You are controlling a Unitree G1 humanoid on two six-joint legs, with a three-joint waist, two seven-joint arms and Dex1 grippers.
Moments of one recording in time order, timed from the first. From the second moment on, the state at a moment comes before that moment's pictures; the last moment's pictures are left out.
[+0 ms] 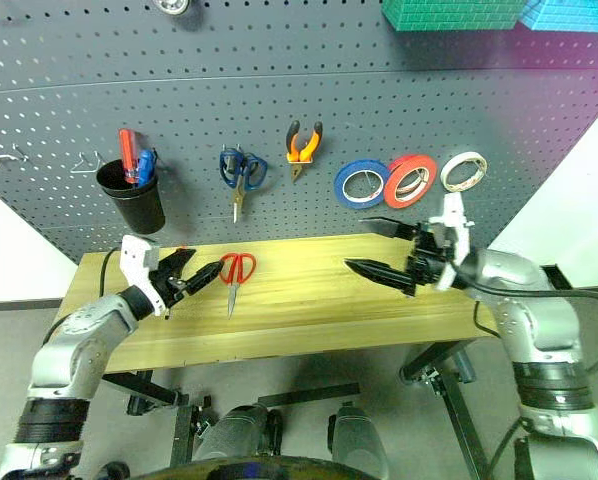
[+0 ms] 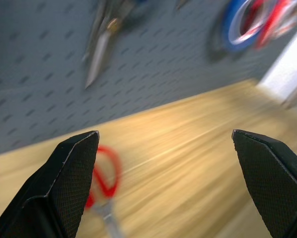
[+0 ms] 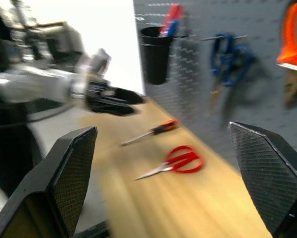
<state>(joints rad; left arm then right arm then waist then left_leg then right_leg) -0.10 0.41 0.09 -0.04 -0.42 0.45 -0.52 -0.21 -0.72 -0.18 -0.10 0.75 0.44 1.26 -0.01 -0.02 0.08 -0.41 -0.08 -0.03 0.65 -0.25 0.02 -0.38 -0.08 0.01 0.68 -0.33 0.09</state>
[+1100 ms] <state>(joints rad) -0.32 0.16 -0.02 0.22 -0.11 0.73 -0.07 0.10 -0.57 -0.20 0.19 0.55 0.00 1.35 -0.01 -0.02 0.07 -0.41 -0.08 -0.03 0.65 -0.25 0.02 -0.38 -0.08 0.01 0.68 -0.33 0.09</state>
